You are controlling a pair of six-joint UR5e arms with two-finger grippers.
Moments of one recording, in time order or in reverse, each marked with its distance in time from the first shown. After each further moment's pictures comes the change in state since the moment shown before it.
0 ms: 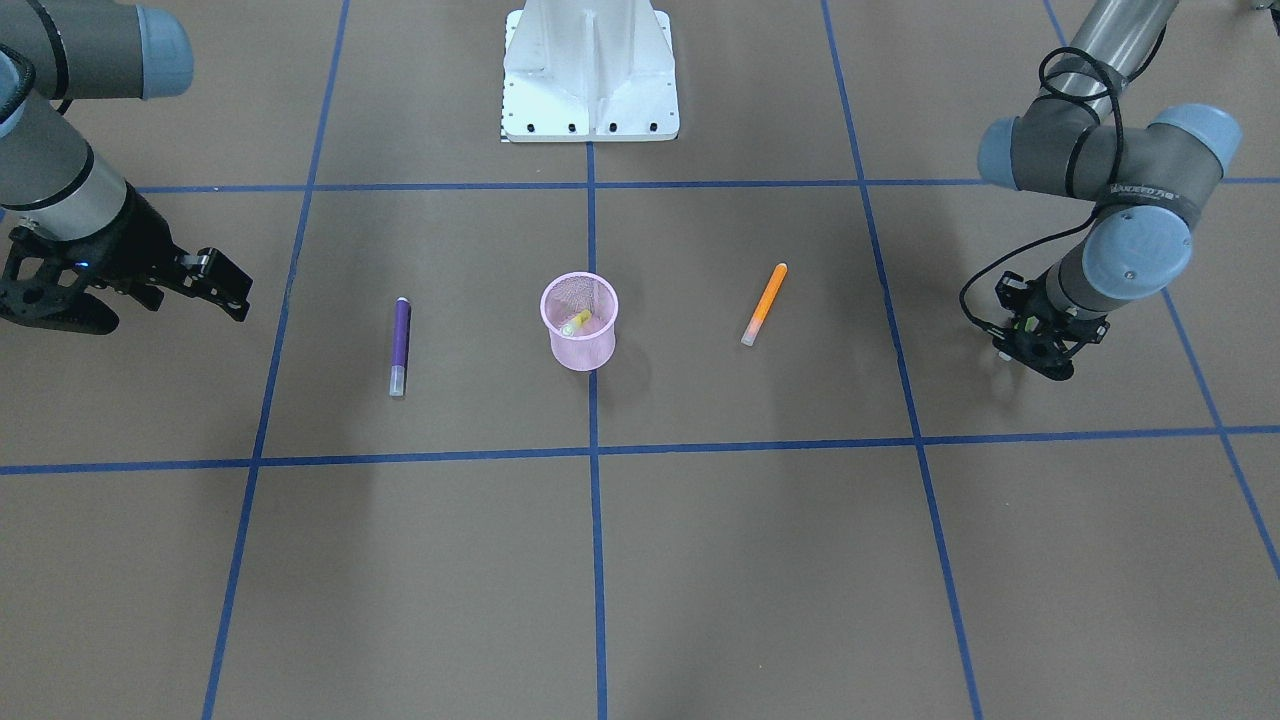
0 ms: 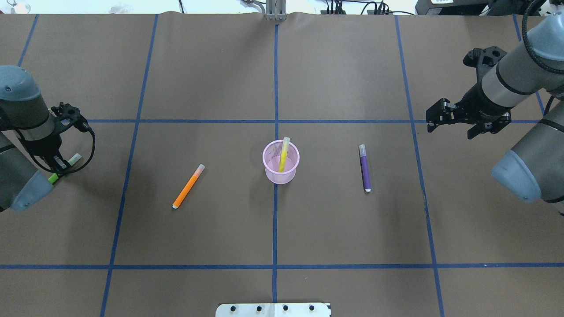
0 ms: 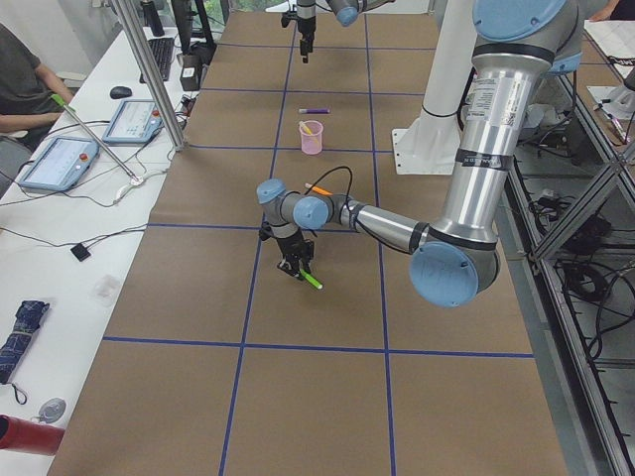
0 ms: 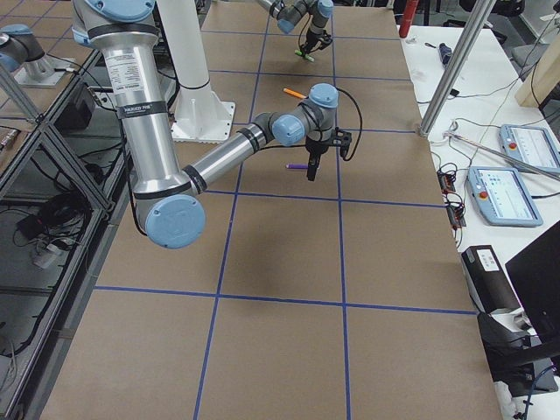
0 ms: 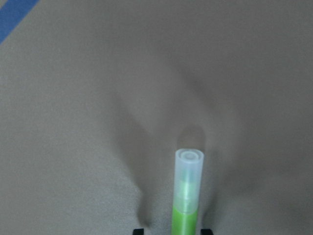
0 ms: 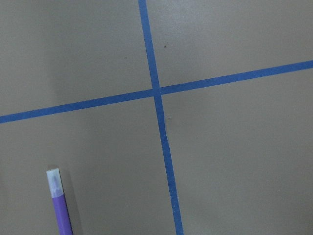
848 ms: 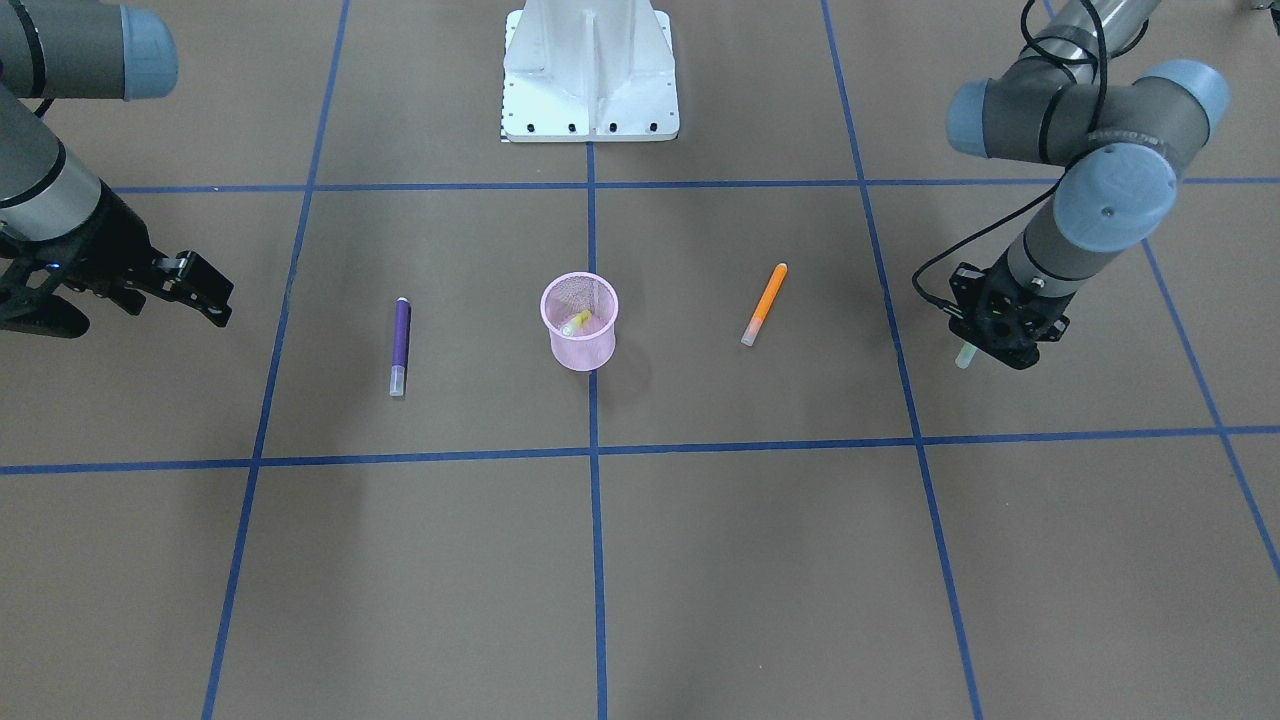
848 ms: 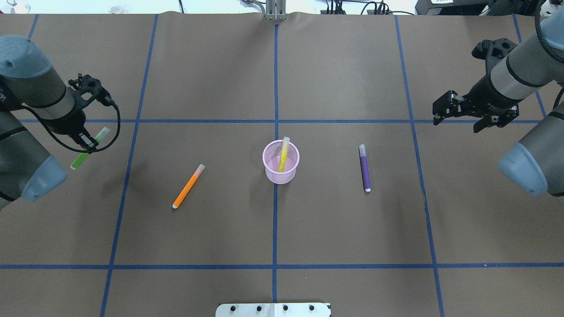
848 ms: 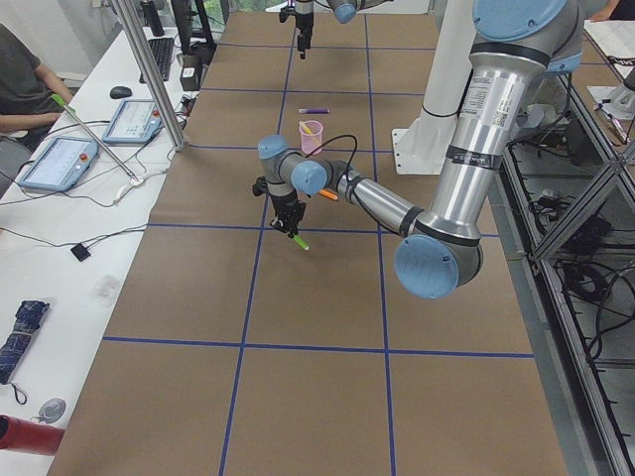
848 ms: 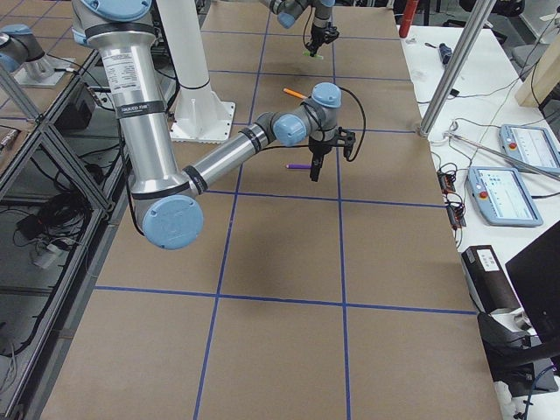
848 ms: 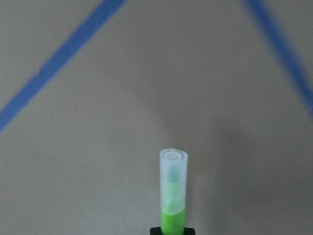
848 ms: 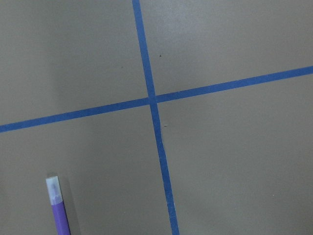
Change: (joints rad) left arm -0.001 -0.110 -0.179 0.011 0.006 -0.129; right arm 0.040 0.001 -0.001 0.000 0.011 -0.008
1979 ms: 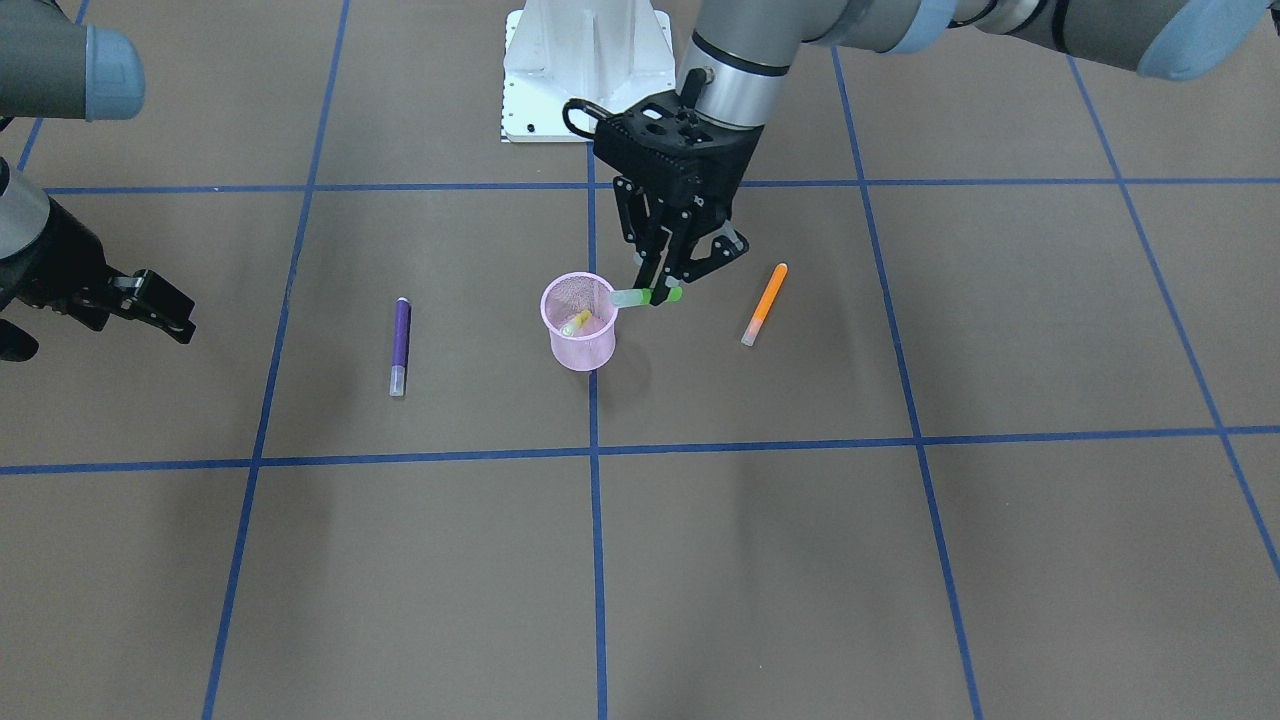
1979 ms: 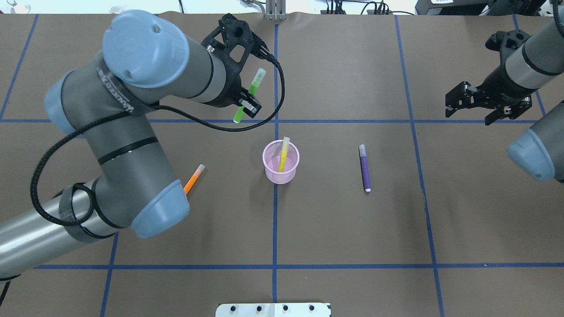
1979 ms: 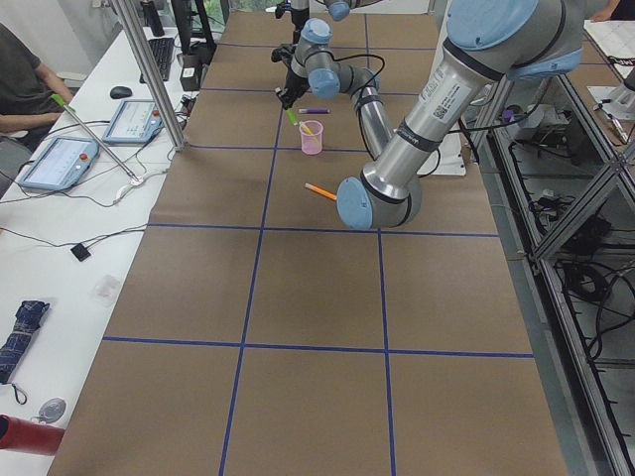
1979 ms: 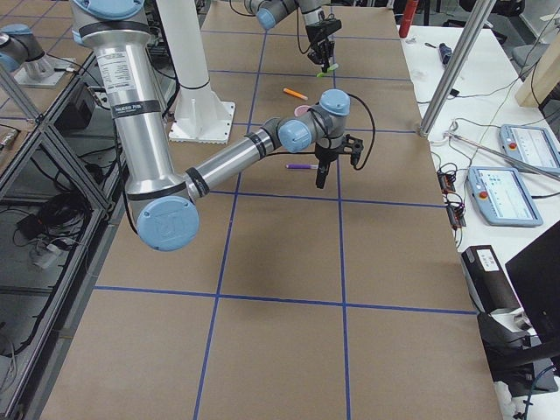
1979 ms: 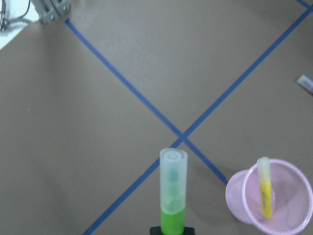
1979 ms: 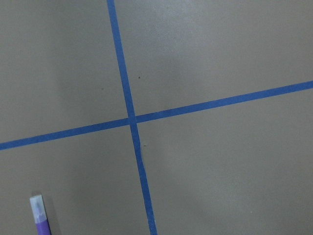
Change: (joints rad) left arm 0.280 -0.456 -0.070 -0.199 0.420 -0.412; right arm 0.054 0.001 -0.047 0.003 0.034 -0.058
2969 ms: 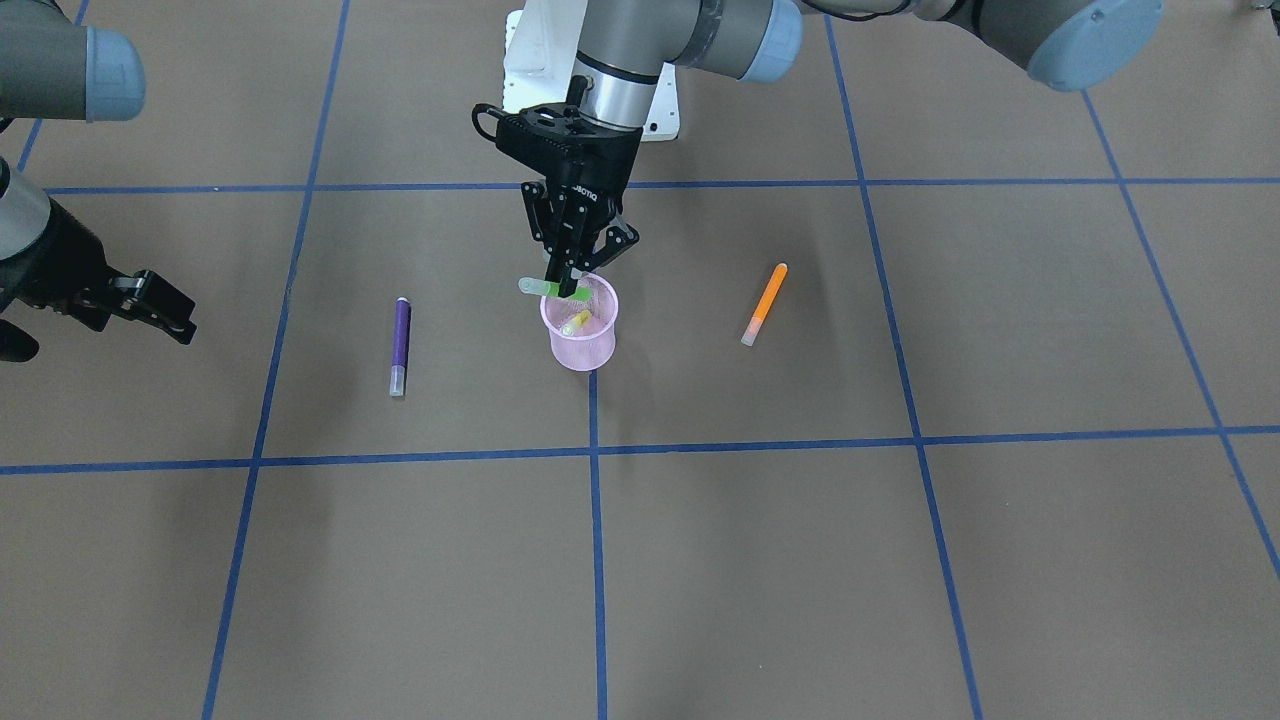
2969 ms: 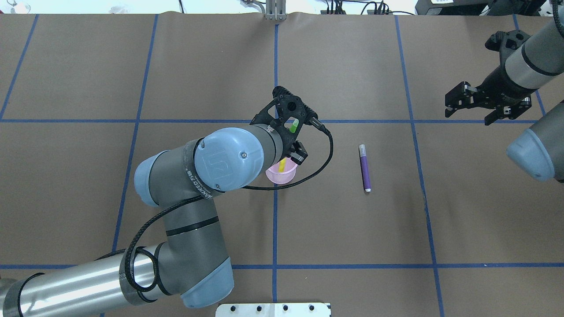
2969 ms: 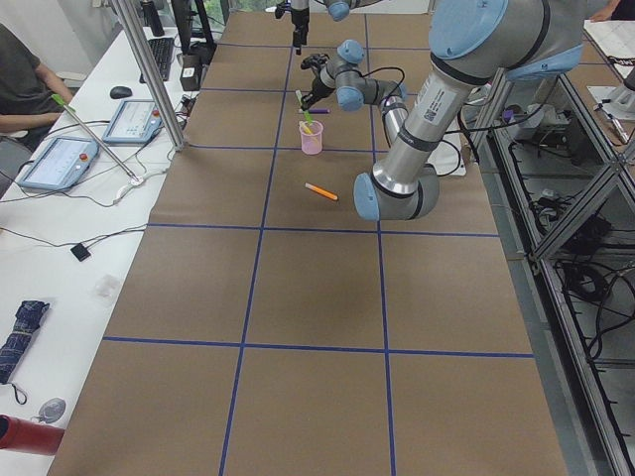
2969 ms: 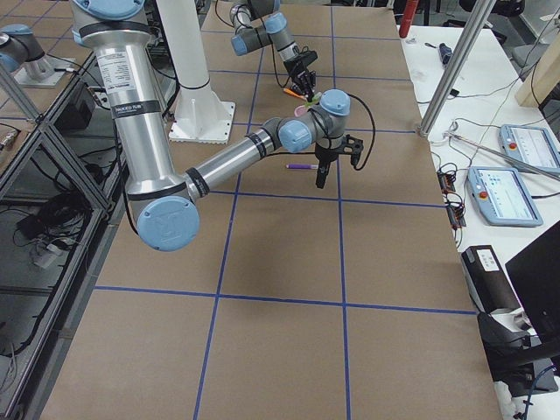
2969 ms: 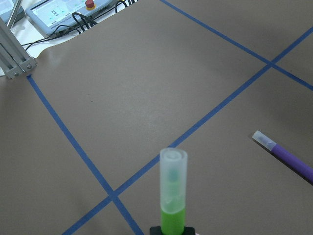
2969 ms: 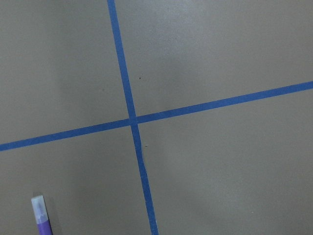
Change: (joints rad) left arm 0.212 -0.022 0.134 -0.157 0.297 -0.094; right arm -0.001 0.000 -0.002 0.001 0.001 0.003
